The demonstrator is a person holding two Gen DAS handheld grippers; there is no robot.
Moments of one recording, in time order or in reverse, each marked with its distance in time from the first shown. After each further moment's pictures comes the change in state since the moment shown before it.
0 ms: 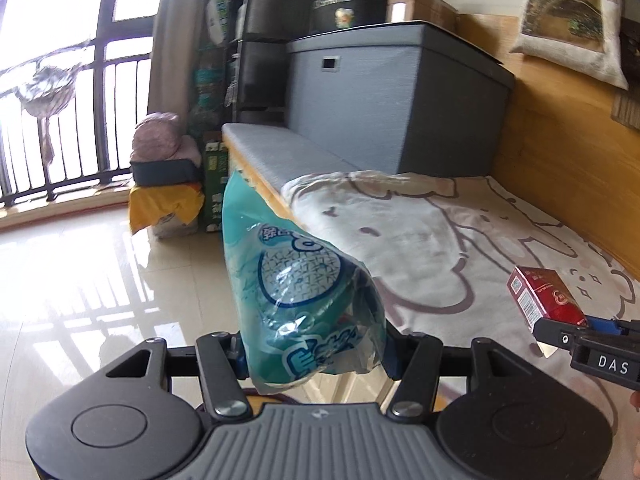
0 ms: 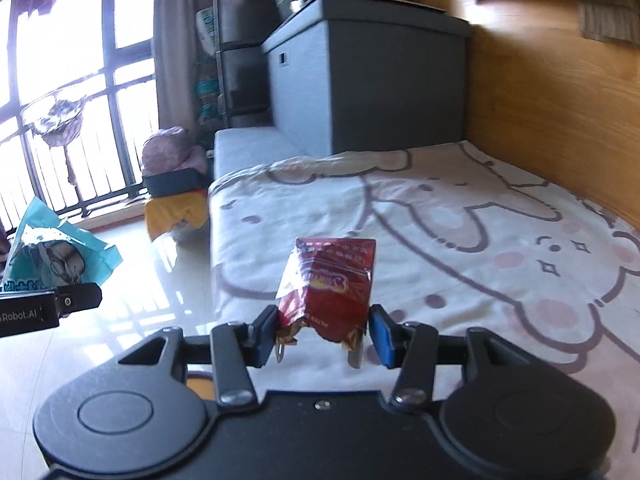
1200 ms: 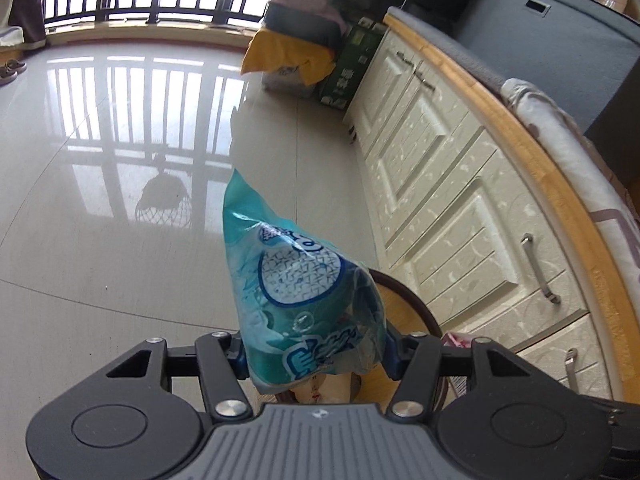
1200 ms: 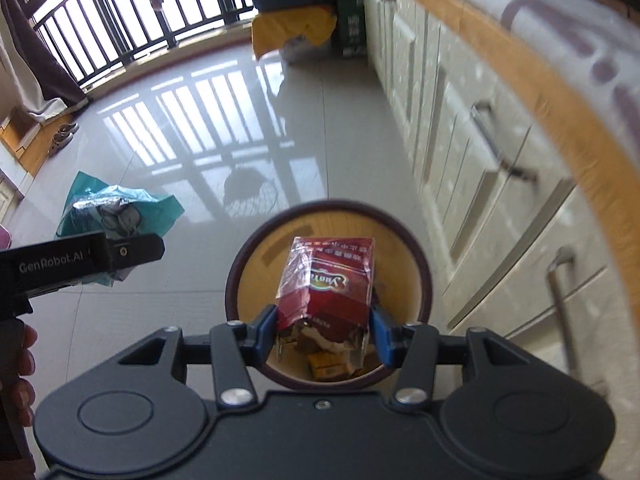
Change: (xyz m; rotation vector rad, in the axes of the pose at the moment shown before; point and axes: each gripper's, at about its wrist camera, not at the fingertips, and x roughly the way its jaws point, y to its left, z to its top) left arm 0.081 0.185 -0.122 -0.408 0.291 0.132; right arm 0.148 0.175 -0.115 -0.137 0.518 0.276
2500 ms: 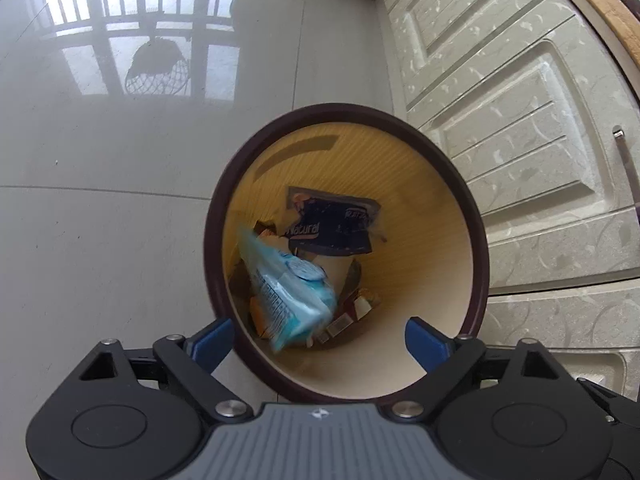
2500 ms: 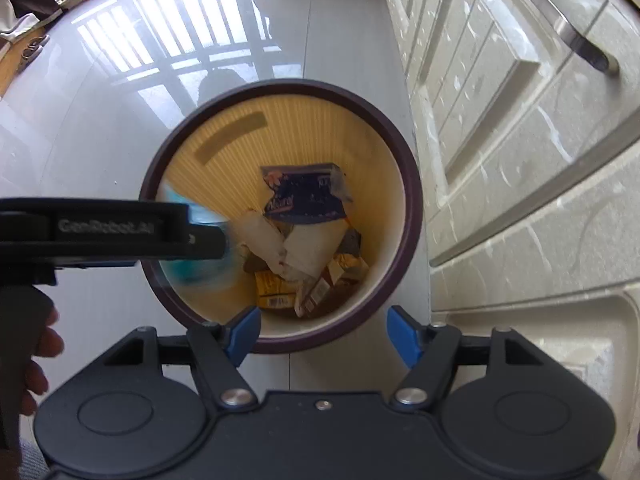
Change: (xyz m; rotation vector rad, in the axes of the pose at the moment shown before) left arm 0.129 -0.016 -0.039 -0.081 0.428 0.017; right arm 0.089 -0.032 -0.010 -0.084 0.281 -0.082
